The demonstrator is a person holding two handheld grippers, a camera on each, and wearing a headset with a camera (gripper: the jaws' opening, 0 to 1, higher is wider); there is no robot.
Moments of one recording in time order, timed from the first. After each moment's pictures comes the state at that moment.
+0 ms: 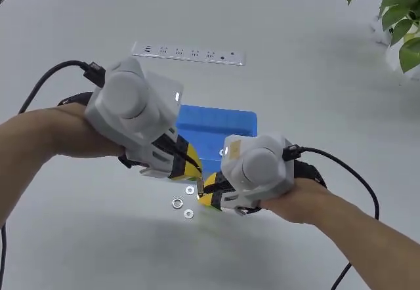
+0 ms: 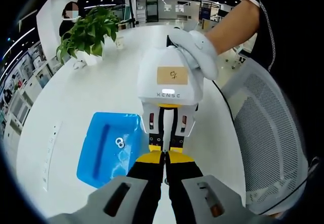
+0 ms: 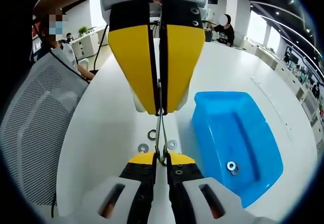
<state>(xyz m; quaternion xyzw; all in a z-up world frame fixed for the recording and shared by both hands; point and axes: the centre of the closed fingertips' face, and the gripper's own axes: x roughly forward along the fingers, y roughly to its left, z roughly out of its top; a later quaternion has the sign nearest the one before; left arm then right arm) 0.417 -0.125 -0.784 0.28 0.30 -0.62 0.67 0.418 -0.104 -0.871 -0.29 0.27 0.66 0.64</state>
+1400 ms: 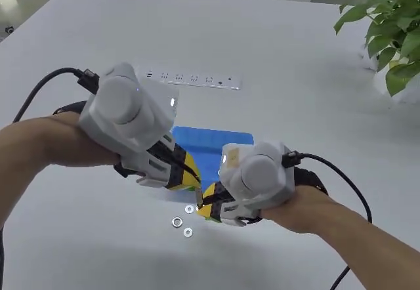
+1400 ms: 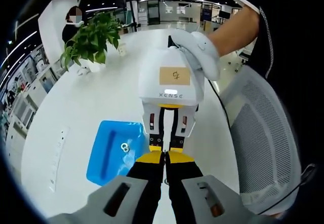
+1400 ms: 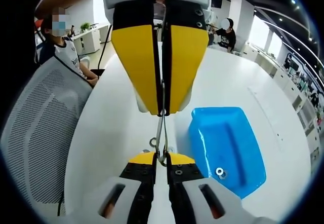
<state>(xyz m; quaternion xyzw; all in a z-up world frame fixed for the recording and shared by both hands) 0.413 -0.126 -0.749 0.28 0.28 -0.61 0.68 0.415 -0.104 -0.836 -0.31 0.26 0.65 0.64</state>
